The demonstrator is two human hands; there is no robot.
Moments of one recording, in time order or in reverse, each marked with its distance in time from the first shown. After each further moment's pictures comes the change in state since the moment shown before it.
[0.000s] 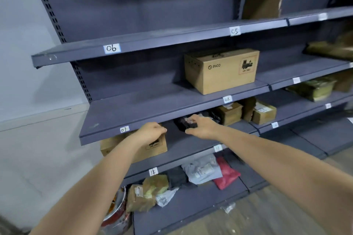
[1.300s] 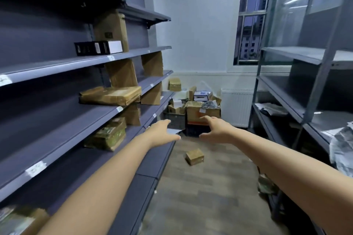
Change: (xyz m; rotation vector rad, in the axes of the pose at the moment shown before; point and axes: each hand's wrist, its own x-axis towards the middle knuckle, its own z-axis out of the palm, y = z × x) left_hand 0.041 0.721 0.576 0.407 -0.593 1.067; right_hand -0.334 0.655 -0.439 -0.165 0.580 0.844
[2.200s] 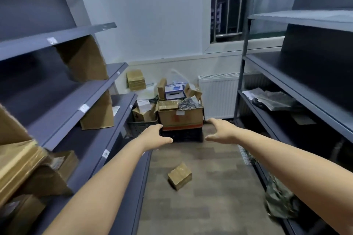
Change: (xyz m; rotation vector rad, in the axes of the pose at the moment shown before) left_hand 0.635 -0.031 0.025 -0.019 -0.233 0.040; right_hand 0.509 0.283 0.008 0.081 -0.119 0.301
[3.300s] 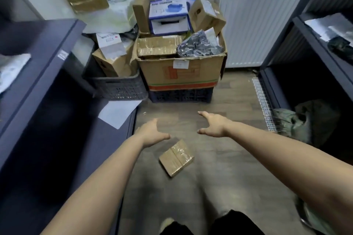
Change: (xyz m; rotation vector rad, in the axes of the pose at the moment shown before) left_hand 0.543 -0.202 0.195 0.015 -0.292 -0.255; right_hand 0.548 0.168 0.260 0.035 -0.412 0.115
